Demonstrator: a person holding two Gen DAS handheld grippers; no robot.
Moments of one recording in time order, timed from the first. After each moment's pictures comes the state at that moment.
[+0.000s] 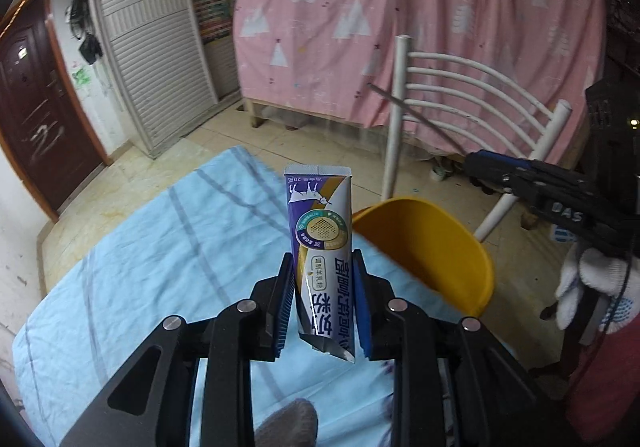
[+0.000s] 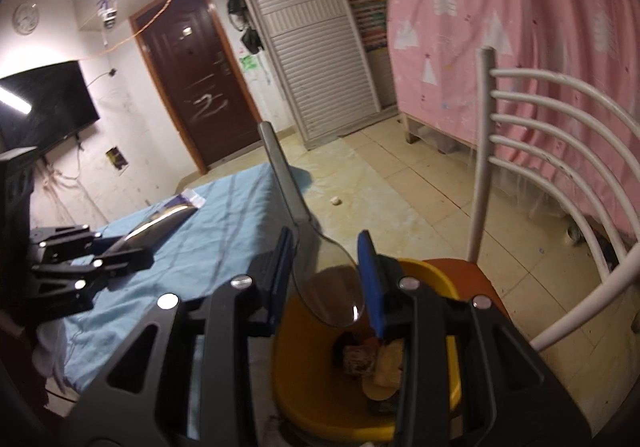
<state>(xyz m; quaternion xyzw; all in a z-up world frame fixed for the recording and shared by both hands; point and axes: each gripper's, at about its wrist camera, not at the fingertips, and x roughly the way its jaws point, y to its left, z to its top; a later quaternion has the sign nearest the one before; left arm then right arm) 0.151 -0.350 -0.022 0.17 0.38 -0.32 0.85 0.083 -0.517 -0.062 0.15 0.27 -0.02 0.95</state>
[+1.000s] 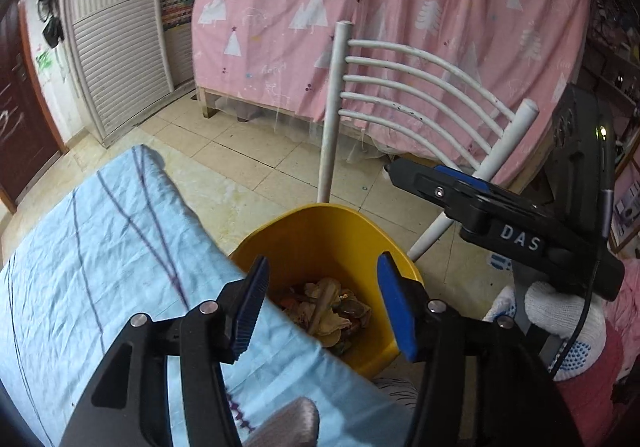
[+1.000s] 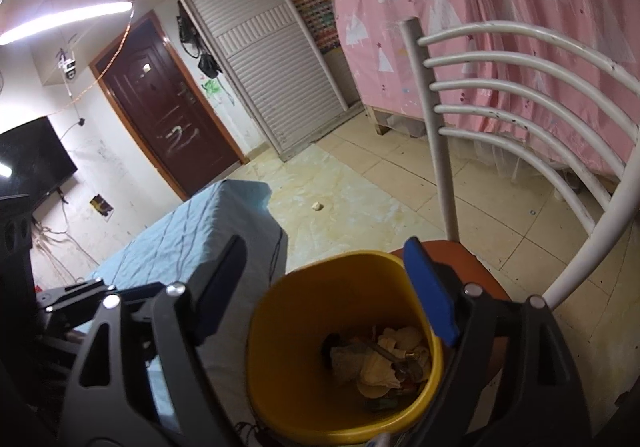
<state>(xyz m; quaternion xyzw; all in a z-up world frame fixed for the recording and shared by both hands) 0.136 -0.416 -0.041 0.13 0.41 -0.37 0.82 0.076 -0.552 -0.078 0.22 0.25 -0.06 0.94</state>
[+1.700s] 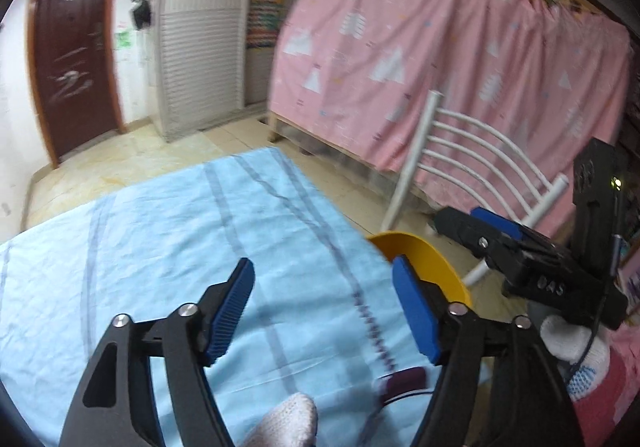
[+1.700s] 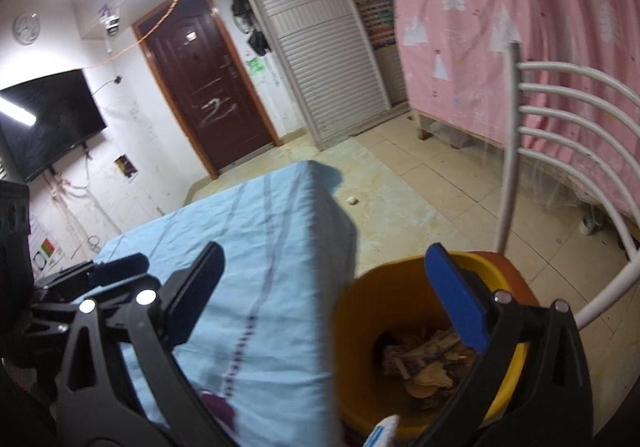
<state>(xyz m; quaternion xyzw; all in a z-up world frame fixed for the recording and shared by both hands) 0.138 -0.273 -0.013 0.03 0.35 -0.27 0.90 0.101 -0.447 -0.054 0.15 0.26 0.01 0.95</state>
